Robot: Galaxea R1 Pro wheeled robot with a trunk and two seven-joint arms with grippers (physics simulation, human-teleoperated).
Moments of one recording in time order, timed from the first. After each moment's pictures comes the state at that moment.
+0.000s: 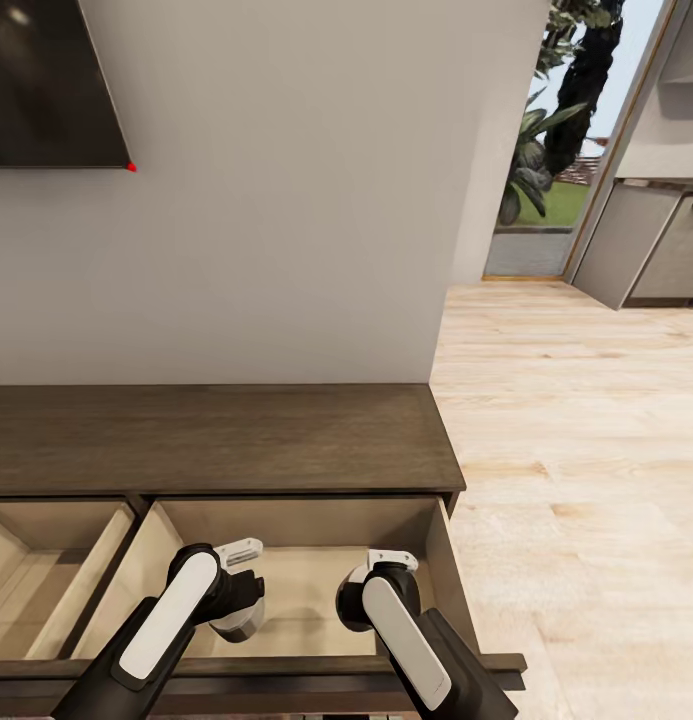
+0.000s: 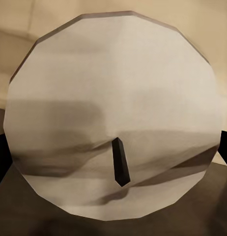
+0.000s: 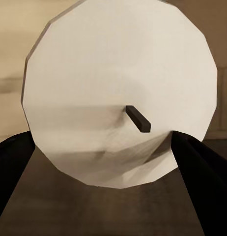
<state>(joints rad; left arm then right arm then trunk) -0.39 0.10 -0.34 -1.36 1.23 0.91 1.09 -0.41 0.17 0.55 -1.24 -0.95 0.84 -0.99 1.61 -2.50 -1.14</state>
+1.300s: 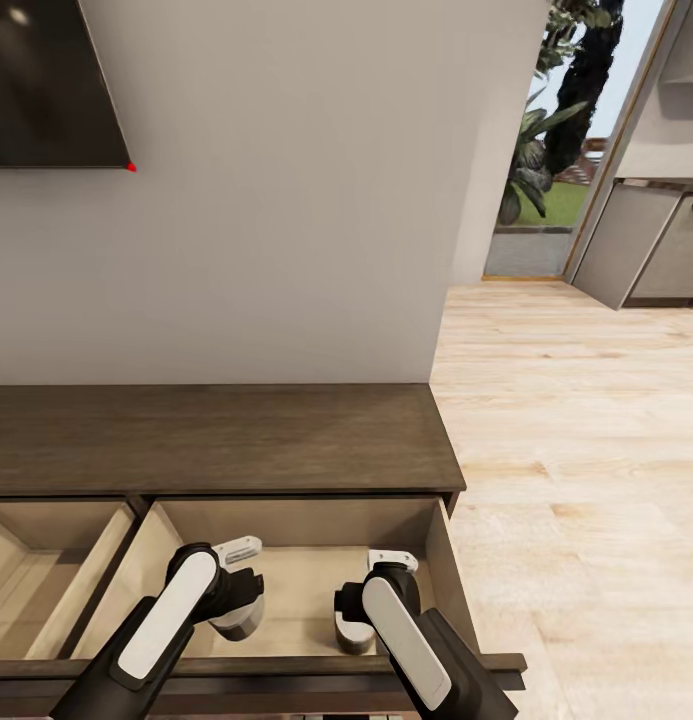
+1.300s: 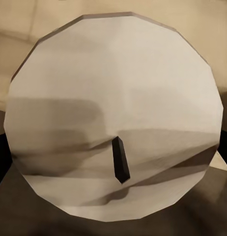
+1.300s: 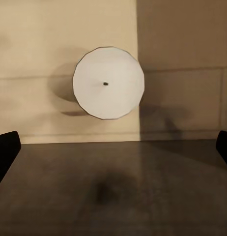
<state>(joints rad) -0.39 0.10 -0.33 -1.37 1.23 0.89 1.09 -0.41 0.17 0.55 -1.24 -0.95 0.84 -0.99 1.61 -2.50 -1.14</state>
